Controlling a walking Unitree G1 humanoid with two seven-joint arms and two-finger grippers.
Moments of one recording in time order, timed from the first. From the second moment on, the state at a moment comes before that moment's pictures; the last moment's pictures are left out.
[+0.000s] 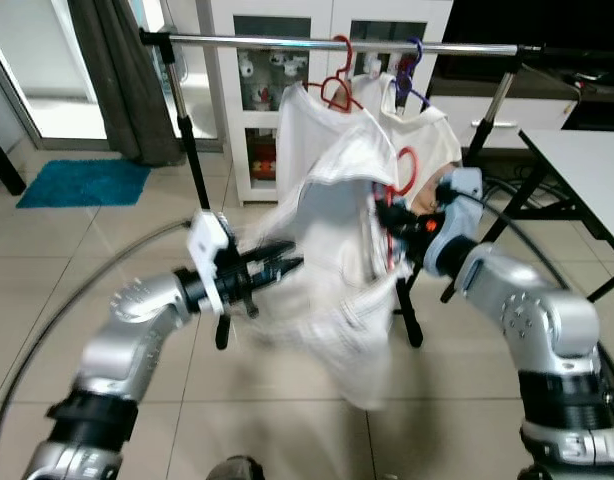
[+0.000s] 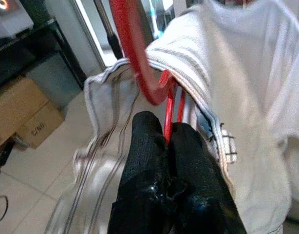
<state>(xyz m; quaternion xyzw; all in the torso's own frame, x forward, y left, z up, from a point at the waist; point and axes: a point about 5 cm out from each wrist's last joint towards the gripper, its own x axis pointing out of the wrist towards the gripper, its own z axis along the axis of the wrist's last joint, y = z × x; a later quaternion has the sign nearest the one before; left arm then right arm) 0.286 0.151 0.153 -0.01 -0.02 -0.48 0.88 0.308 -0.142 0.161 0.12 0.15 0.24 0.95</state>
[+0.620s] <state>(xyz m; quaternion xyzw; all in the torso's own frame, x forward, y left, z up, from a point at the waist) 0.259 0.192 0.132 0.03 0.04 -0.23 0.97 0.281 -0.130 0.118 0.14 0.16 0.18 0.96</state>
